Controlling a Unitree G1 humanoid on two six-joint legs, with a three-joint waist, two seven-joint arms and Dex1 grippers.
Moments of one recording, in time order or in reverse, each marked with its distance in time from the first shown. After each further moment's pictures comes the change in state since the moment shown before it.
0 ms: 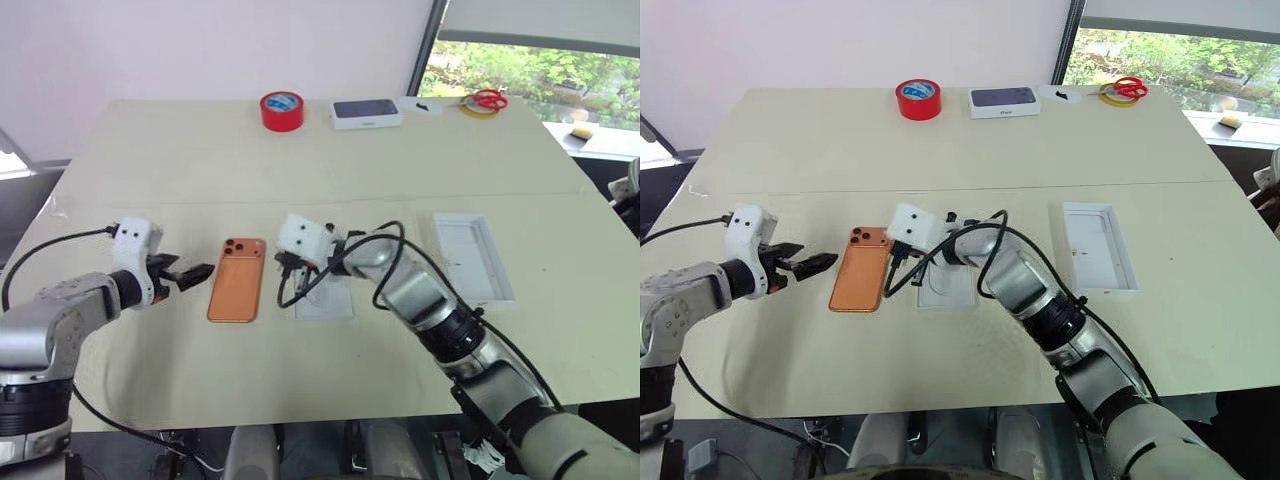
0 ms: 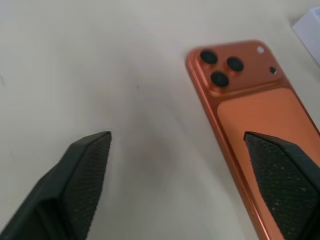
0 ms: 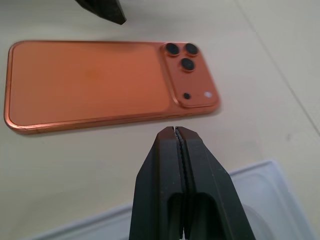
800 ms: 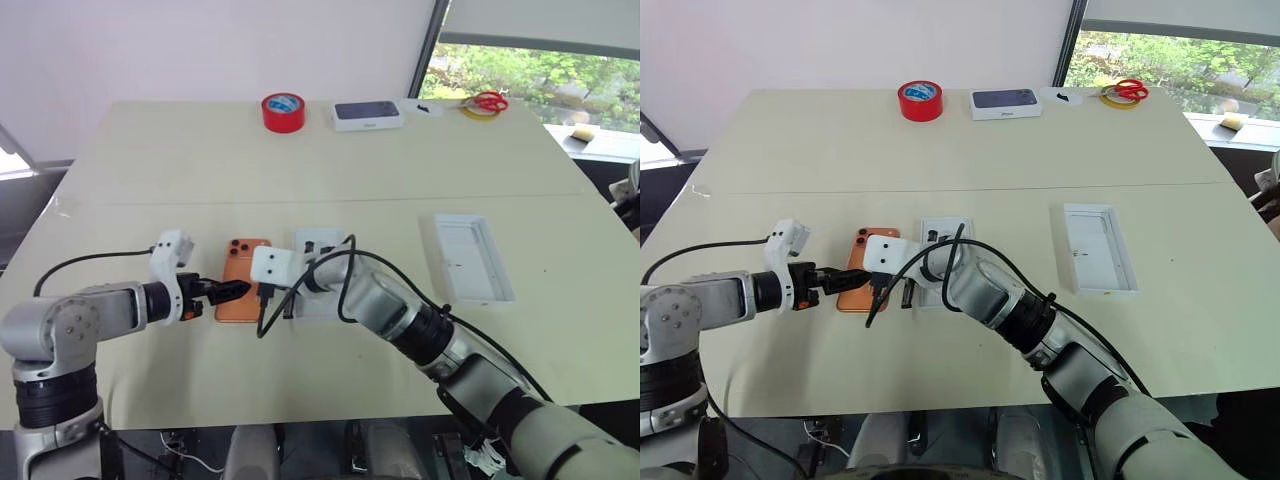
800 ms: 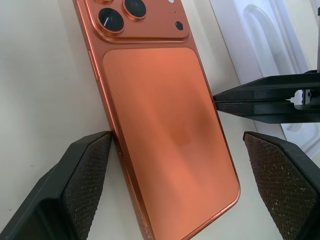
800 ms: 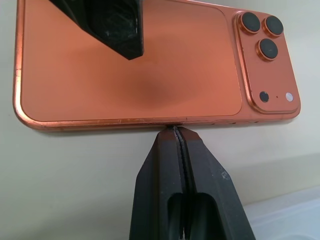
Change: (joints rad) left arm -0.072 -0.163 0.065 -0.106 -0.151 0.393 0.057; right arm -0.063 0.046 0.147 0.087 -0.111 0.059 0.042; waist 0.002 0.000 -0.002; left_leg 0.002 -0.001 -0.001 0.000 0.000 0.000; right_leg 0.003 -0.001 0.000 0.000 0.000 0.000
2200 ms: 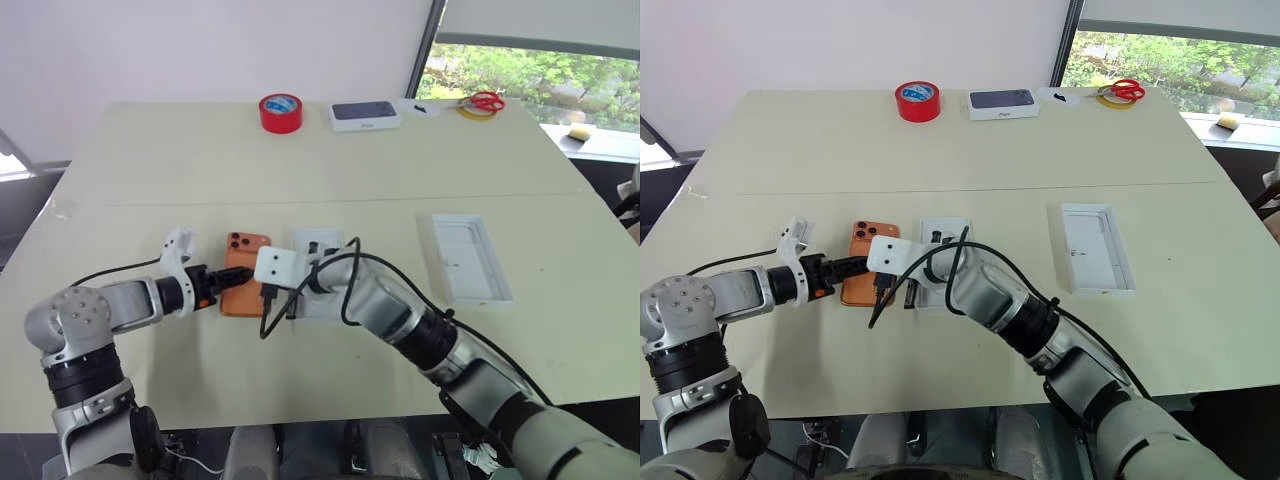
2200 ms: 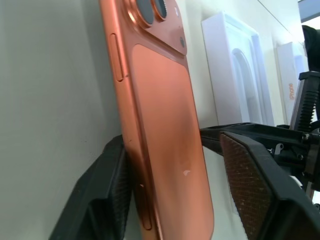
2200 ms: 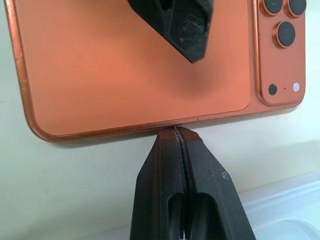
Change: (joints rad) left arm -0.101 -0.126 0.156 0.211 -0.081 0.054 0.122; right arm 0.034 -0.004 -0.015 -0.036 -0.015 0.009 -0.004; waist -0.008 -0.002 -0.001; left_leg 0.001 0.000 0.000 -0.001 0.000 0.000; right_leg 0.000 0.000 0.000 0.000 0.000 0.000
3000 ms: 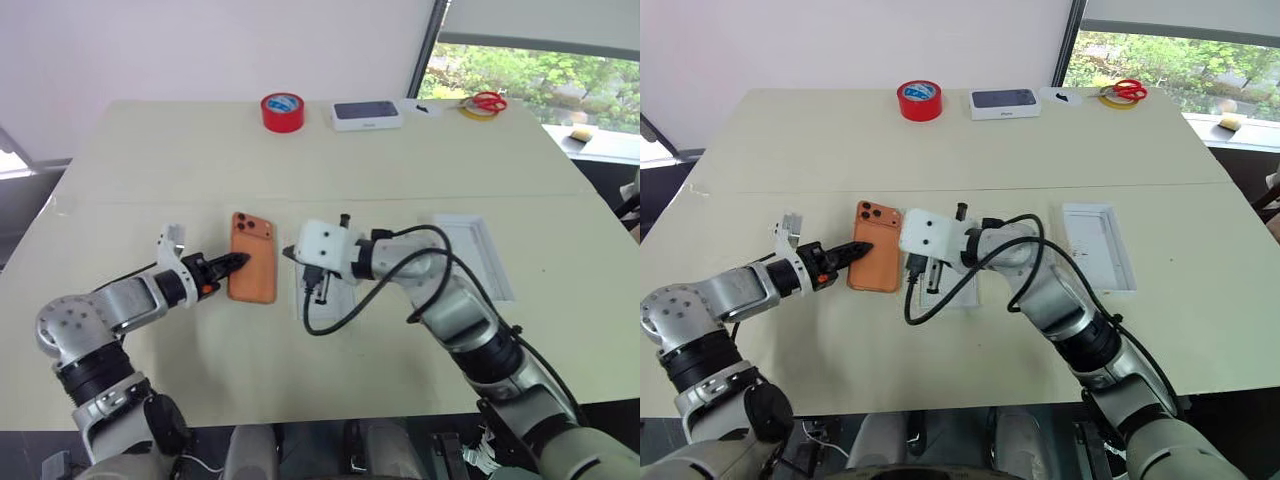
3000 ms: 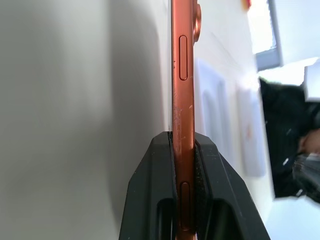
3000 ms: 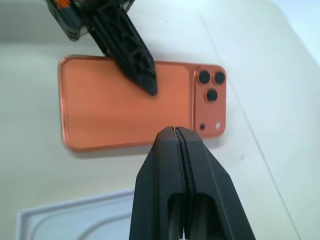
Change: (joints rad) left arm -0.095 -0.164 0.233 0.096 -0.269 0.000 0.284; right arm 0.156 -0.207 -0.276 -0.385 0.162 -0.152 0.046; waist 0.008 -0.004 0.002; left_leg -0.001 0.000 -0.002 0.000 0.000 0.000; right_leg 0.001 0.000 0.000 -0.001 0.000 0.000
